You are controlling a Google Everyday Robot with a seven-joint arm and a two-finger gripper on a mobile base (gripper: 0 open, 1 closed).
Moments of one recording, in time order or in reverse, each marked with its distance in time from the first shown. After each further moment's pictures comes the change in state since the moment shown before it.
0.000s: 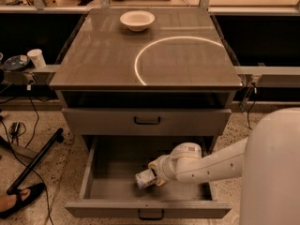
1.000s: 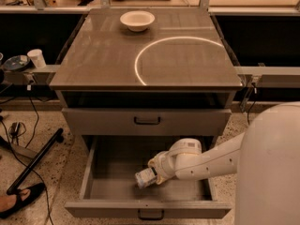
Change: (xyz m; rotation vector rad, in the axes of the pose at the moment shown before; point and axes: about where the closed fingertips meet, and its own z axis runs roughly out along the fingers) arm -0.006 -0.015 -0.019 0.007 0.009 -0.024
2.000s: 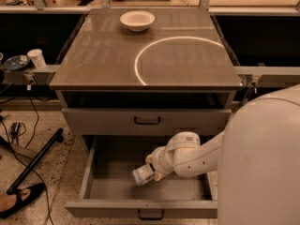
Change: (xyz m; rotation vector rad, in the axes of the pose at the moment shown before) arm -0.015 -0.020 -0.027 0.000 0.004 -0.038
